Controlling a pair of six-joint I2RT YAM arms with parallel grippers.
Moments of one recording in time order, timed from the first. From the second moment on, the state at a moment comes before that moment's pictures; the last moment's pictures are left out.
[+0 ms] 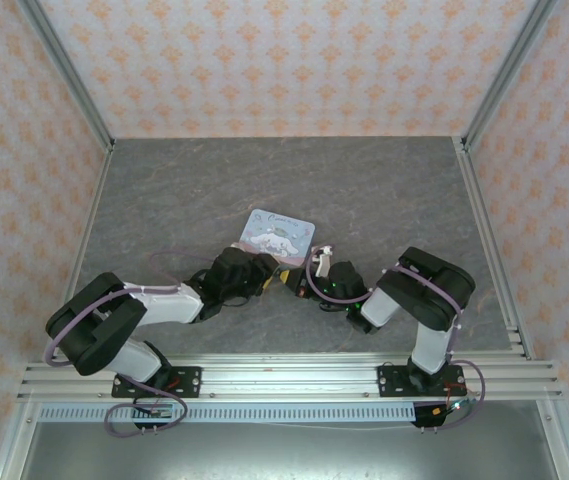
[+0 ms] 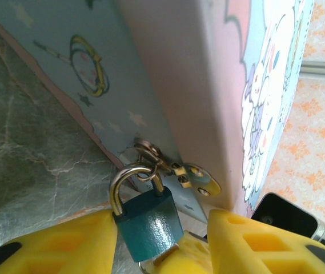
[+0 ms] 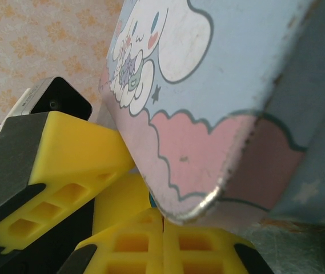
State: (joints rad) left arm -0.67 1.46 0.44 0.44 0.08 -1.51; right arm 0.80 1.81 0.35 1.18 -0.26 1.04
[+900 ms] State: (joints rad) left arm -0.68 1.54 0.48 0.47 0.07 -1.52; right arm 0.80 1.84 0.37 1.20 -0.23 1.13
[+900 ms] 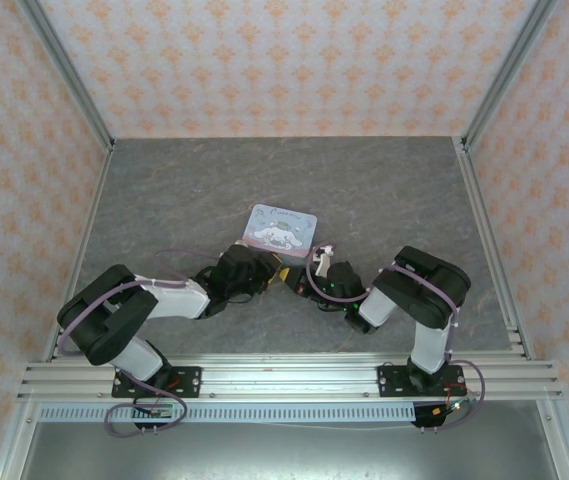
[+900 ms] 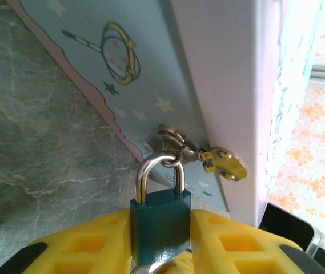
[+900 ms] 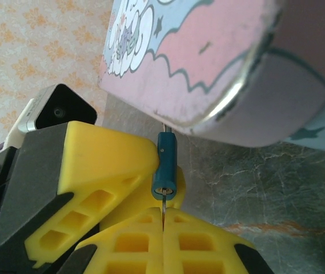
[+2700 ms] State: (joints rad) left arm -0.69 1.53 0.54 0.38 0.11 -1.54; right arm 1.01 1.48 0.40 0.49 0.31 -0.42
